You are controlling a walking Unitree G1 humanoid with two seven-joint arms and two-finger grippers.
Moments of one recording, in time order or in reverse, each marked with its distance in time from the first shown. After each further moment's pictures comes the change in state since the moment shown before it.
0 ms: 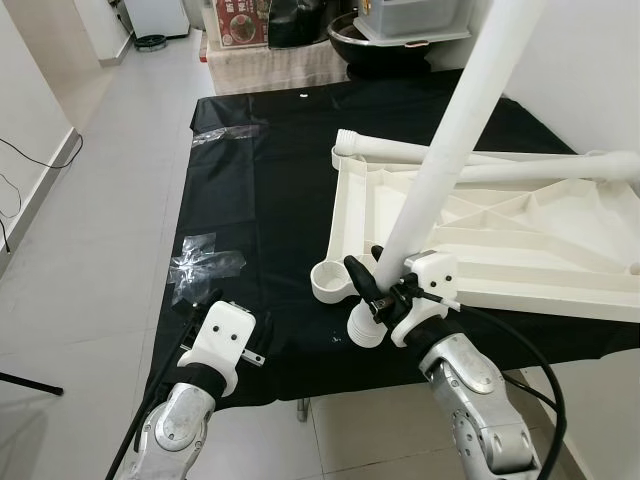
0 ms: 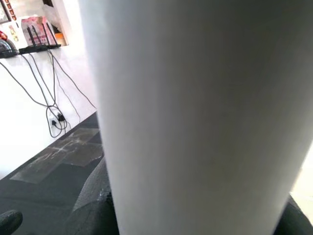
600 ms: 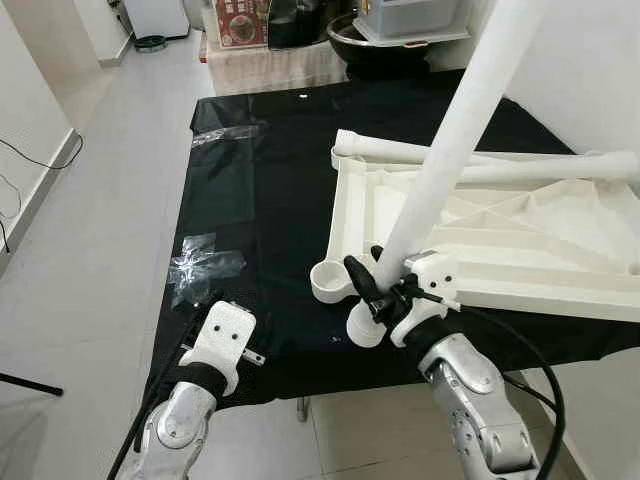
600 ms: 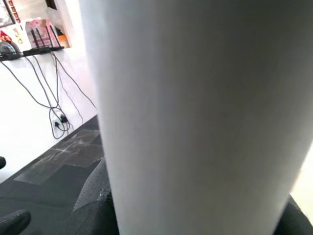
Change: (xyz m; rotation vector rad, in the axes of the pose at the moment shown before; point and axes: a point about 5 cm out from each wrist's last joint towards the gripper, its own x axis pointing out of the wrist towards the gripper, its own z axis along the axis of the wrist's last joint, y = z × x) left arm 0.003 0.001 -0.002 -0.004 0.000 0.005; right arm 0.001 0.001 0.001 0.005 -0.011 0.014
